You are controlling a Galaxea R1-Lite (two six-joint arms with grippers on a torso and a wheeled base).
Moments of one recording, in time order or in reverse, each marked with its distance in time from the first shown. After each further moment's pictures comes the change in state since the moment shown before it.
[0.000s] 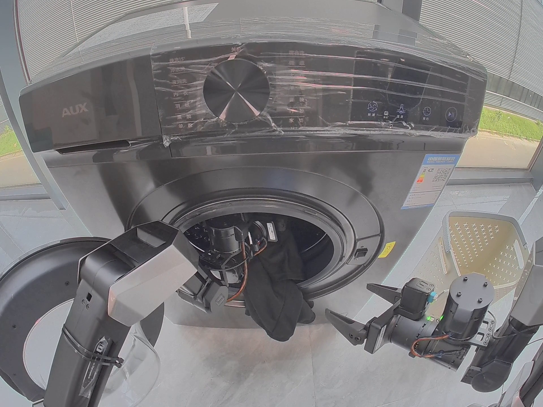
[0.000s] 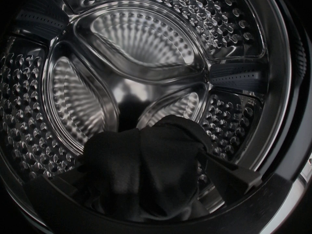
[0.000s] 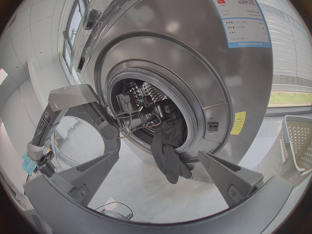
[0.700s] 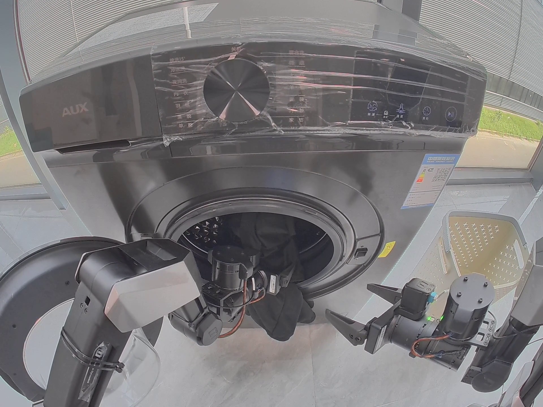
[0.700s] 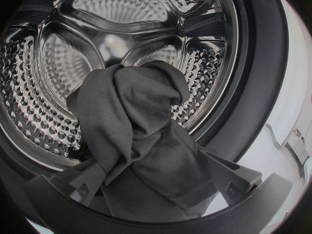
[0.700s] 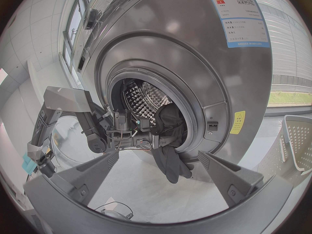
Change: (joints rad) left arm -0.052 -0.034 0.313 0.025 -0.077 0.091; right arm 0.000 -0.001 0.003 0.001 0.000 0.000
